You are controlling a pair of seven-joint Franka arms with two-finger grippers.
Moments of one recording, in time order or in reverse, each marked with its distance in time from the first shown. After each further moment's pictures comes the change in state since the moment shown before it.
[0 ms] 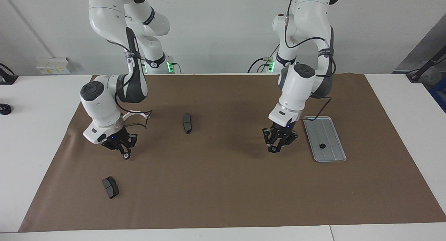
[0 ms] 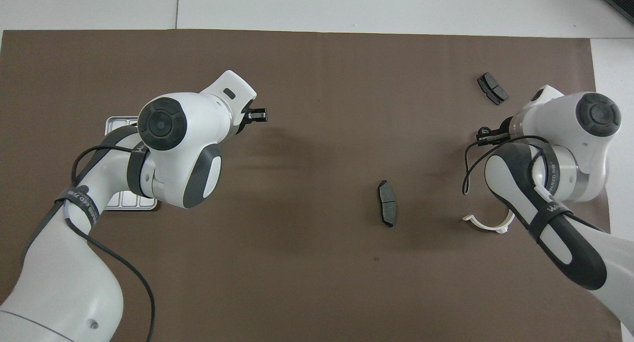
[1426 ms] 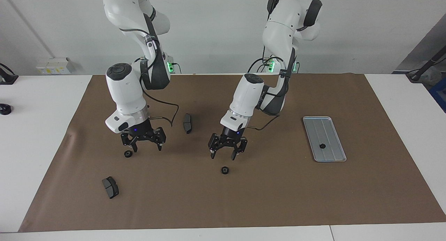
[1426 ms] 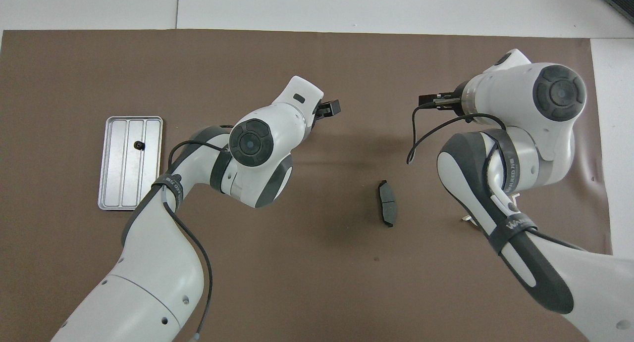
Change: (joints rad) left arm -0.146 0.173 0.020 0.149 0.000 0.160 -0.275; right arm 0.223 -0.007 0.016 0.217 0.006 -0.023 0.376
